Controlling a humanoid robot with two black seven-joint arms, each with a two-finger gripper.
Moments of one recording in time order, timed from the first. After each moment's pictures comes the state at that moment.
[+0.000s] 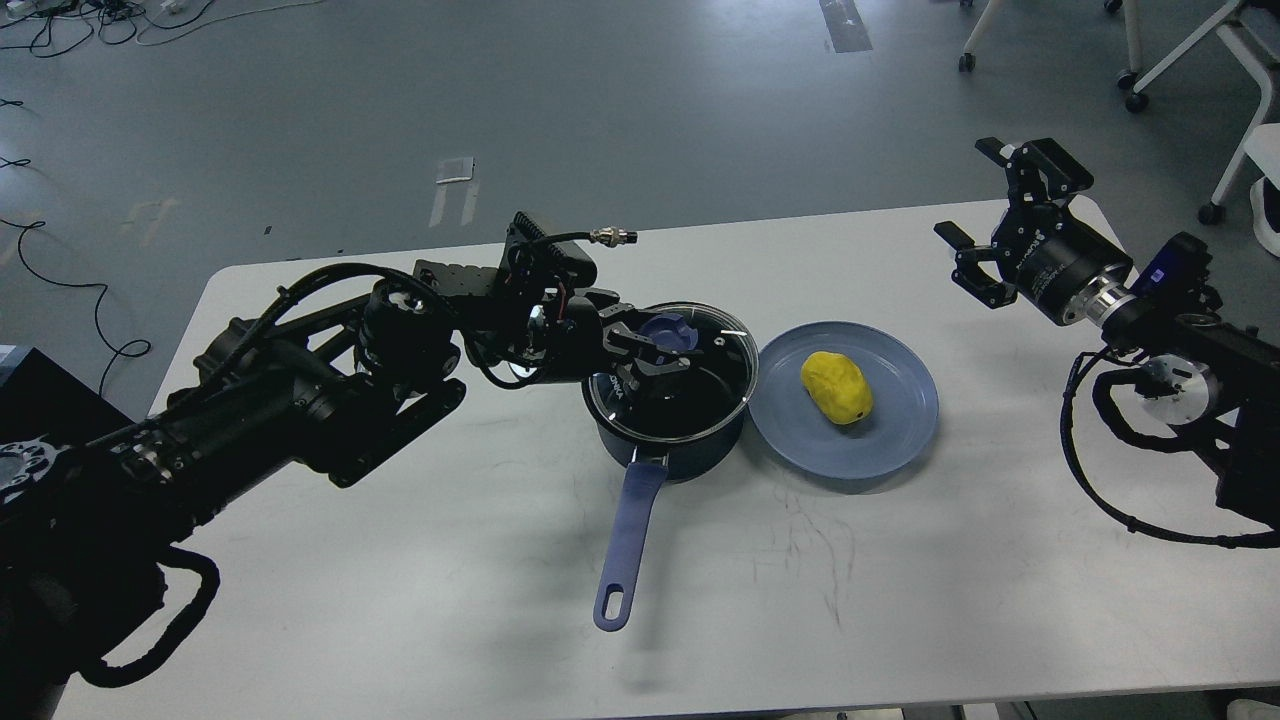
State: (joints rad) left arm -1.08 0.21 -0.25 -0.88 1.96 -0.30 -0.48; right arm 0.74 -0.39 0.49 0.54 -0.21 0.49 0.49
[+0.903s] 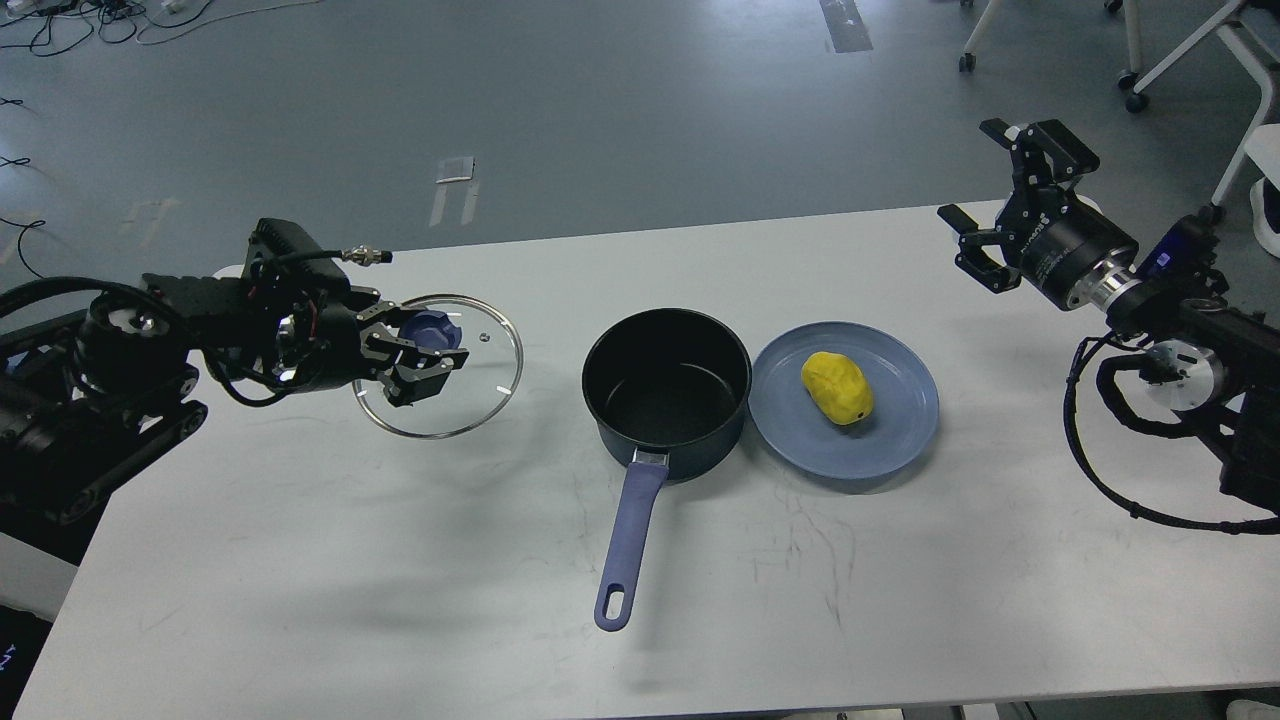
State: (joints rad) left arm -1.04 0.72 -0.07 -1.03 1.96 -0.18 -0.49; right arm 0.76 -0.40 0.49 0.54 -0.21 0.49 0.49
